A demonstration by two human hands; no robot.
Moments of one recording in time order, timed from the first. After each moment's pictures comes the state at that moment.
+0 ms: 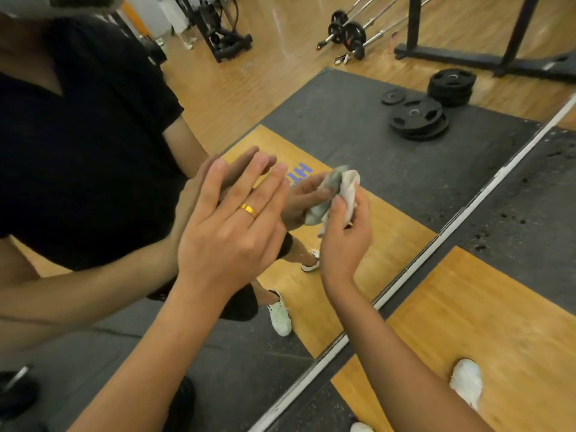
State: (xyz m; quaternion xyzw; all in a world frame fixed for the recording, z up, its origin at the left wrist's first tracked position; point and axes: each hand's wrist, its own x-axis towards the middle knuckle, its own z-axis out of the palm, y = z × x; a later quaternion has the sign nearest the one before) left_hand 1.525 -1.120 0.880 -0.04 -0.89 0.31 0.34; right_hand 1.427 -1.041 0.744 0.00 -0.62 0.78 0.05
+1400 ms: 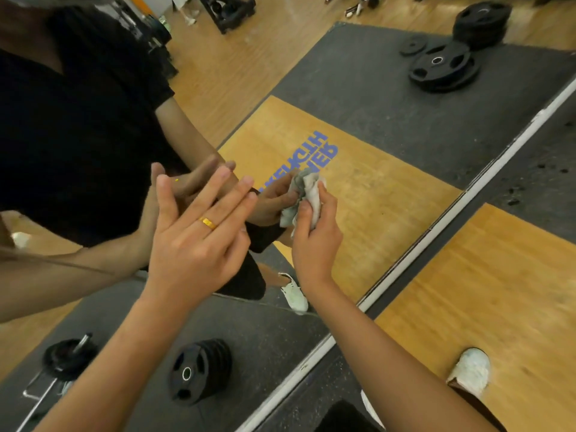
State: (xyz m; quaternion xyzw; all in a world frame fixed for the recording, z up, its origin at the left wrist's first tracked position) left_hand 1.609 -1.129 0.873 -0.04 -0.93 0.26 0.26; right_hand 1.516 -1.058 0.715 0.05 -0.68 0.74 0.00
